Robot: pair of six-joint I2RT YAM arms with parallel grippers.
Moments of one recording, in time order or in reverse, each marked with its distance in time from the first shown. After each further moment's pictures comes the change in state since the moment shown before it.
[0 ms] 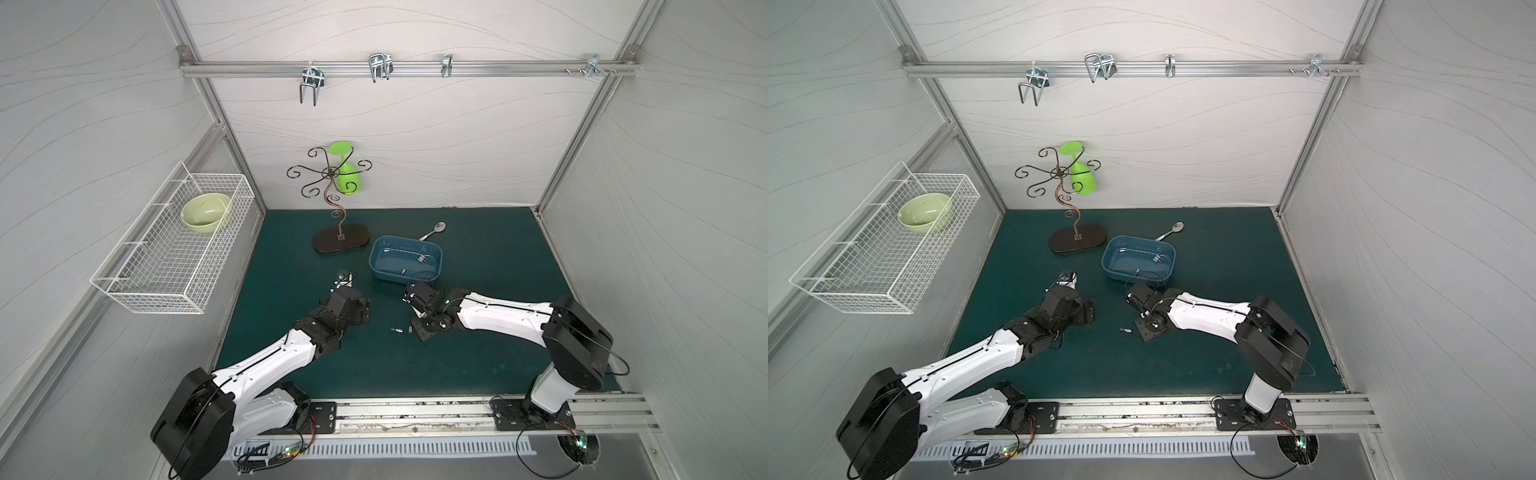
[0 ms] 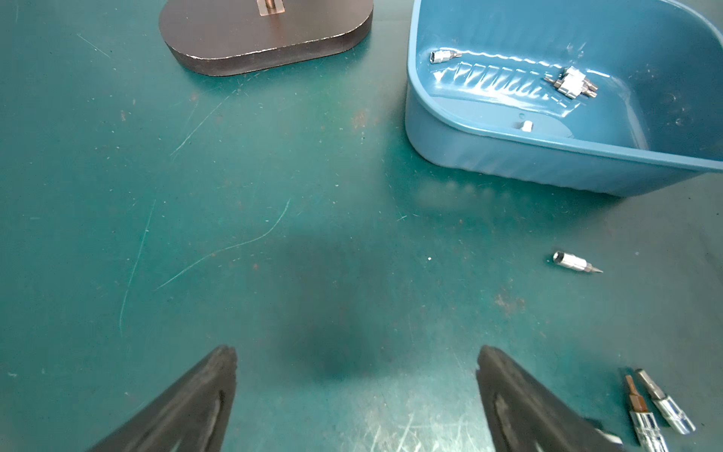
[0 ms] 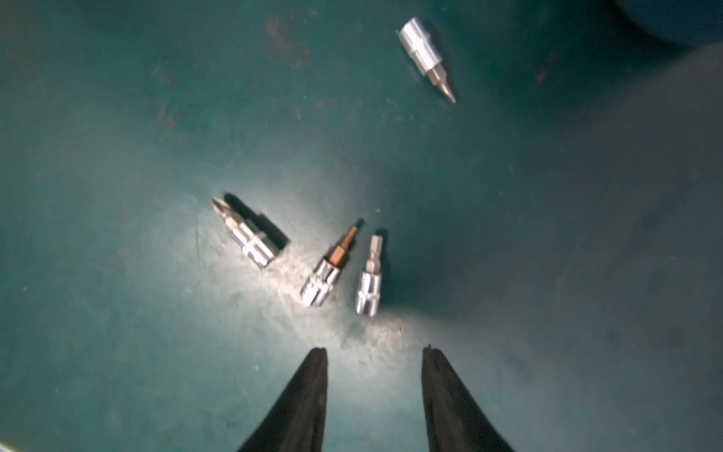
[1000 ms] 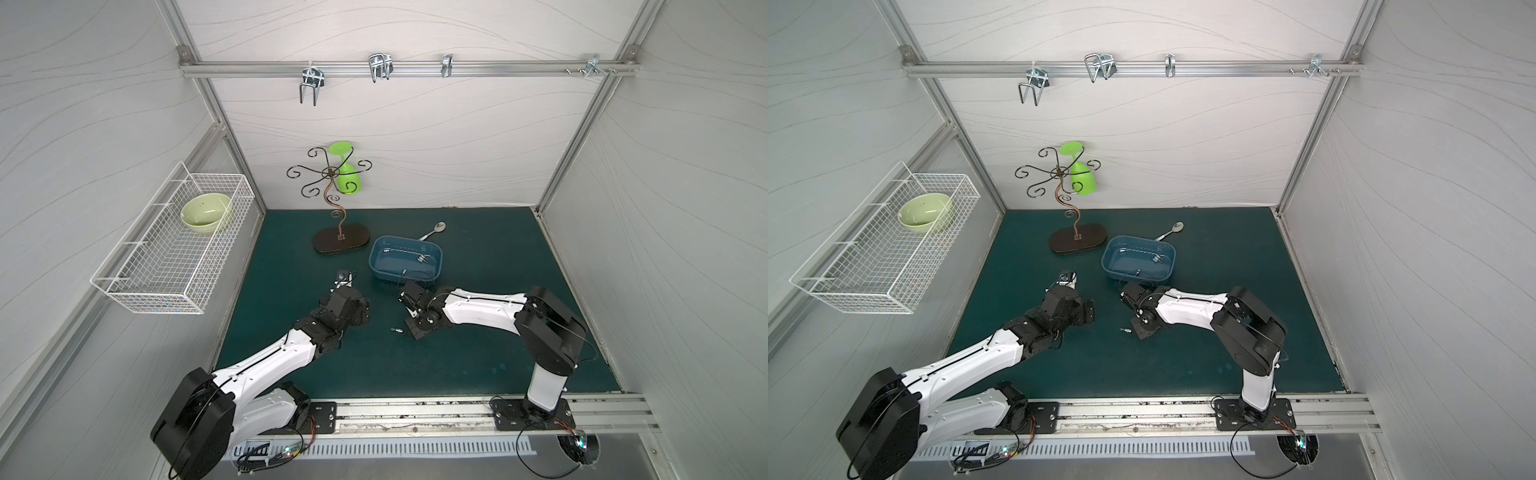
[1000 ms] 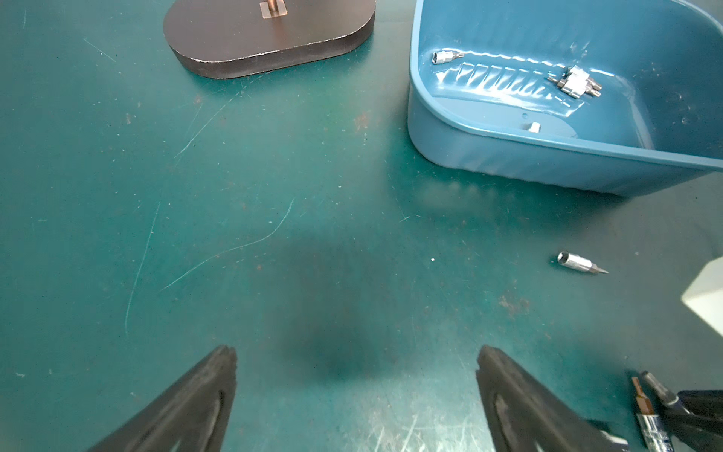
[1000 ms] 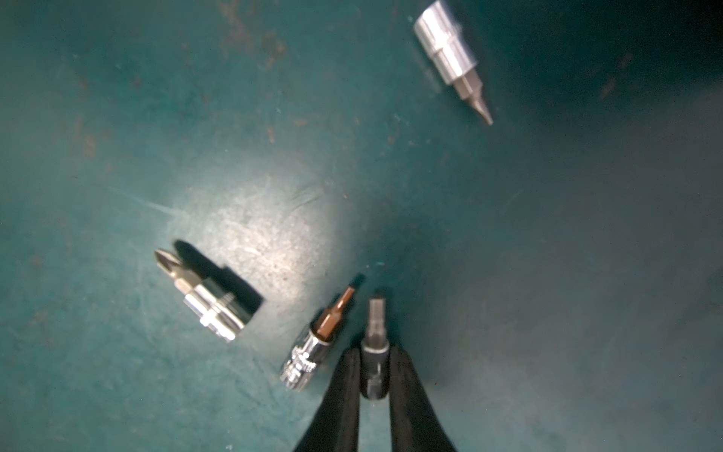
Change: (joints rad) left arm 0.000 0.000 0.000 0.000 -0.005 0.005; right arm -0.012 0.123 0.061 0.001 0.000 -0.007
